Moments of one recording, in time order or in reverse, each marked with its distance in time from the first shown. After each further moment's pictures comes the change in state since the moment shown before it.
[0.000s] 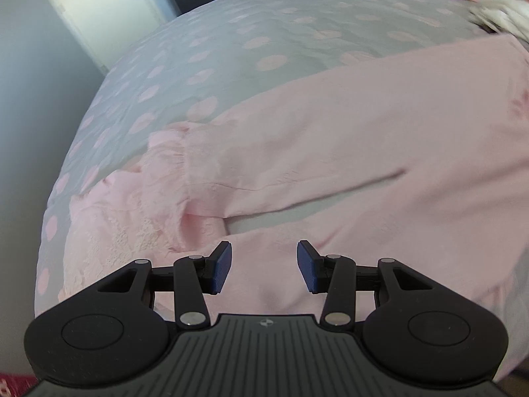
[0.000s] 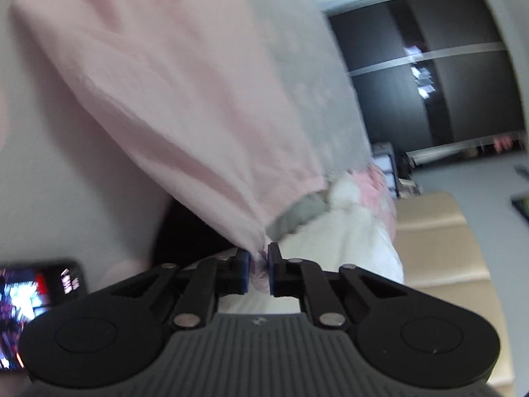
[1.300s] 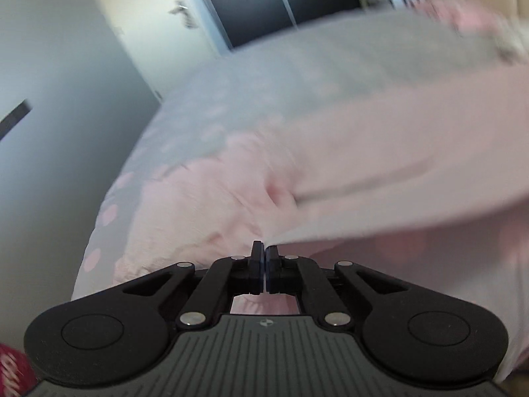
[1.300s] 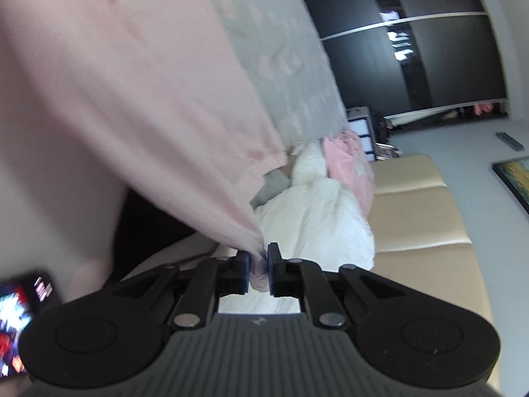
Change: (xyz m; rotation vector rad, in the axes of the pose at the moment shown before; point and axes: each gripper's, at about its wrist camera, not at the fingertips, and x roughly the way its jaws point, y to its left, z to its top) left arm -0.093 0.064 -0.079 -0.224 -0.204 0.175; right arm -0.009 -0.001 0.007 -0.046 0.132 0.007
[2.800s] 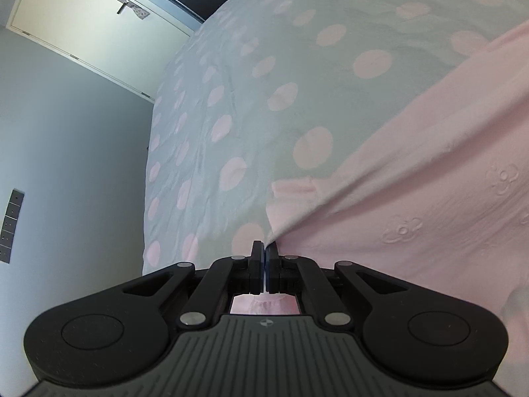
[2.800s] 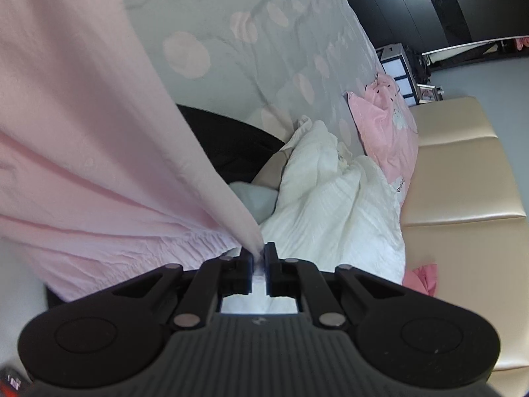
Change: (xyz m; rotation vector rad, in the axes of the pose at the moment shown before) left arm 0.249 -0.043 0.187 0.449 0.287 0.153; right arm 0.148 -0.107 0.100 0.183 0.228 0.169
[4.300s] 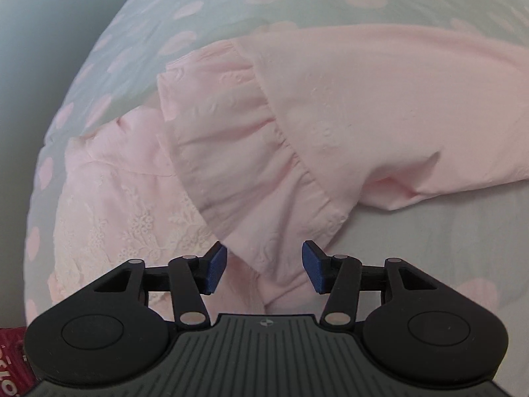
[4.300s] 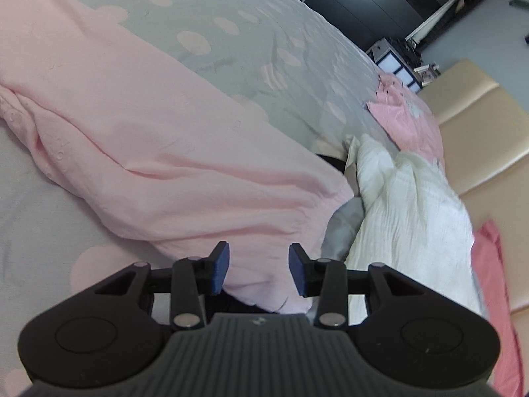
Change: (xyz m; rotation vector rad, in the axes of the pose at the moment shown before) left arm 0.016 -0.025 -0.129 -0.351 0.143 -0.296; right arm -0.079 0.078 -0.033 0.318 -0.178 0.155
